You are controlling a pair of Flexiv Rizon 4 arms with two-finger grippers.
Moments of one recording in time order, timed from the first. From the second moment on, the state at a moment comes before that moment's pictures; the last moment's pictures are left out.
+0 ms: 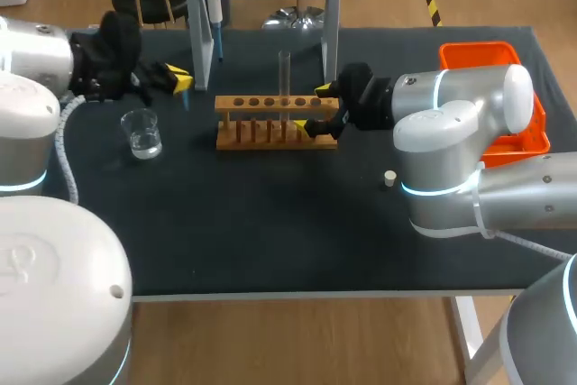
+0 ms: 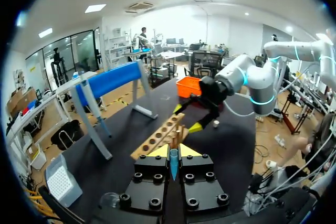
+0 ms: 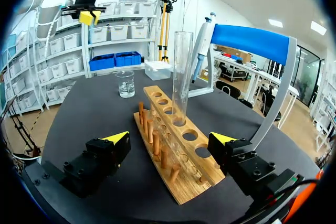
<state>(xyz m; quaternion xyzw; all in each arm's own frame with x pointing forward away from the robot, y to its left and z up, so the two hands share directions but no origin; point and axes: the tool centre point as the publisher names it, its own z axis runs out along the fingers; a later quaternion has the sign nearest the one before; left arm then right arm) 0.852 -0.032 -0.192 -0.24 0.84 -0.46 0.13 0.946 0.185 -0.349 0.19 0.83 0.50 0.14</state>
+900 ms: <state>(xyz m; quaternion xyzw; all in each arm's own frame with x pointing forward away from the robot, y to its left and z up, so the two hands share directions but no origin) 0.778 -0.166 -0.177 -0.13 0.86 -0.49 0.11 0.946 0.185 -0.349 0.19 0.83 0.50 0.14</state>
